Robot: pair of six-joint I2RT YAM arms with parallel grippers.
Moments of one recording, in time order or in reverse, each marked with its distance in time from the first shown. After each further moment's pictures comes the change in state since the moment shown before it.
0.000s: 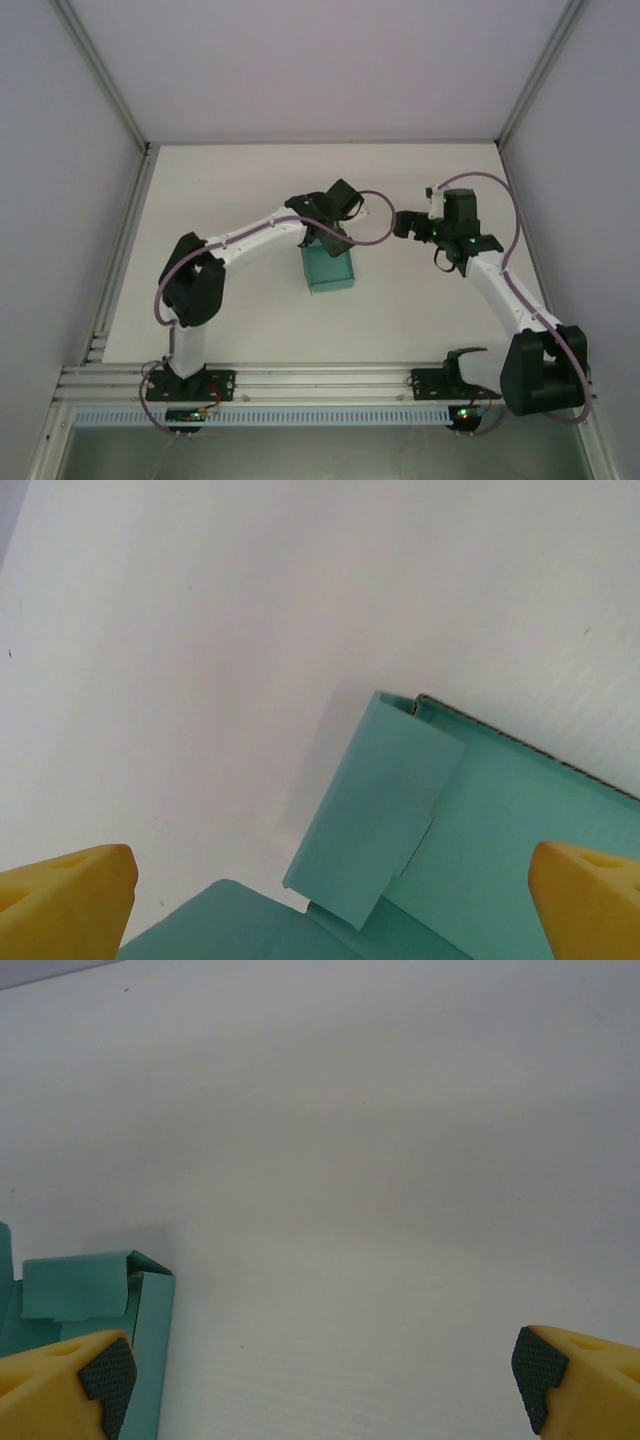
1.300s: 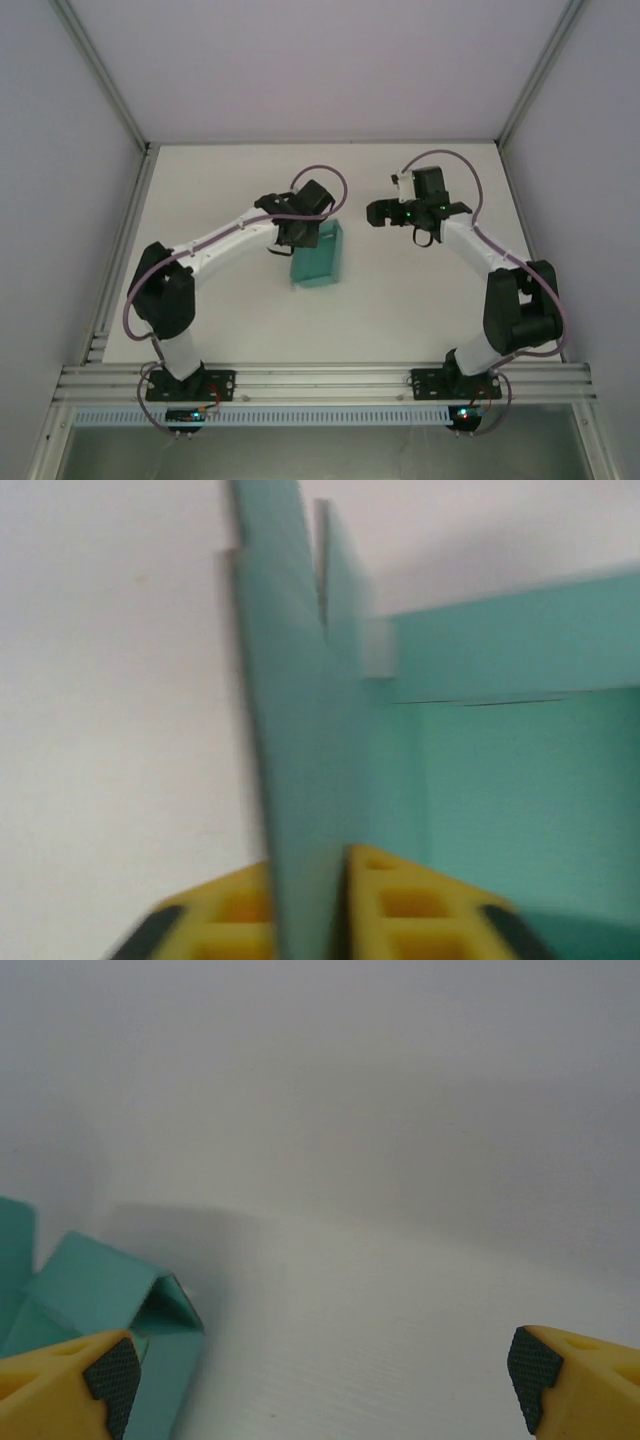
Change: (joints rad) left arm 0.075 -0.186 -0.184 -0.137 0.003 -0.818; right arm 0.104 0.341 0.260 -0.039 -0.069 -0.119
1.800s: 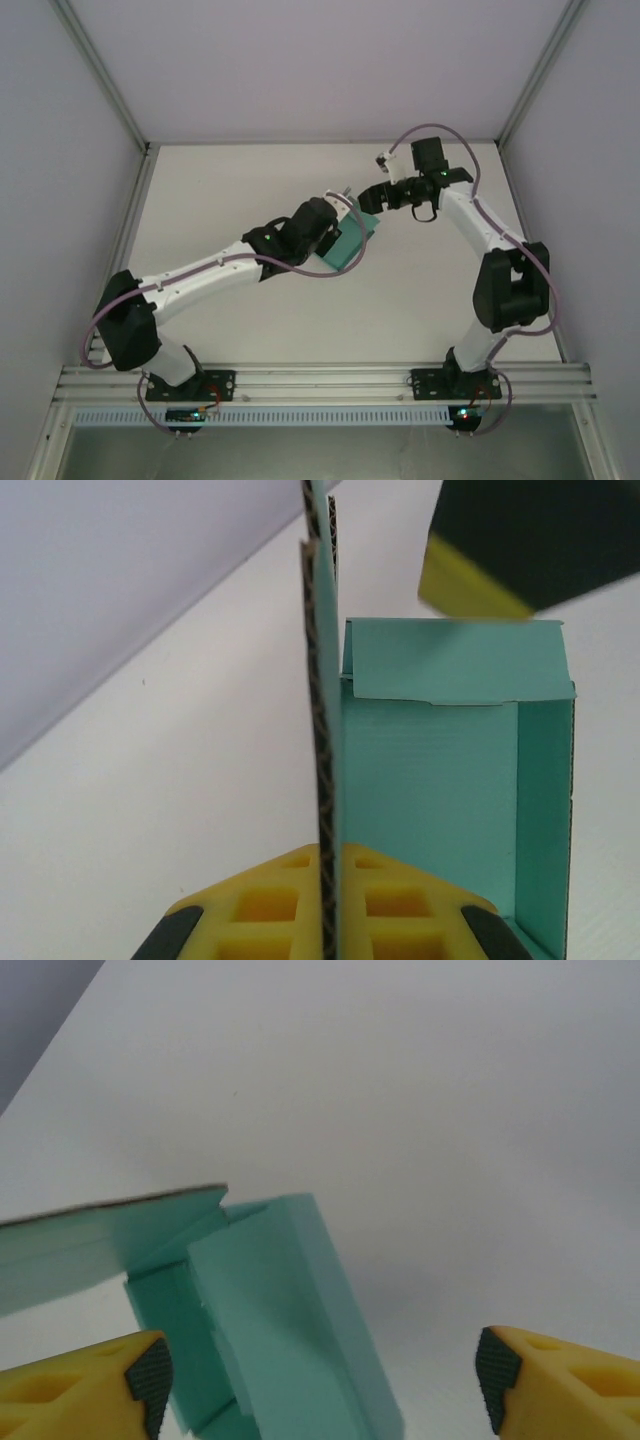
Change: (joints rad) left arm -0.166 -0.220 -0.203 0.495 -0.160 0.611; right arm -0.023 0.160 0.331 -0.318 -0.353 -0.218
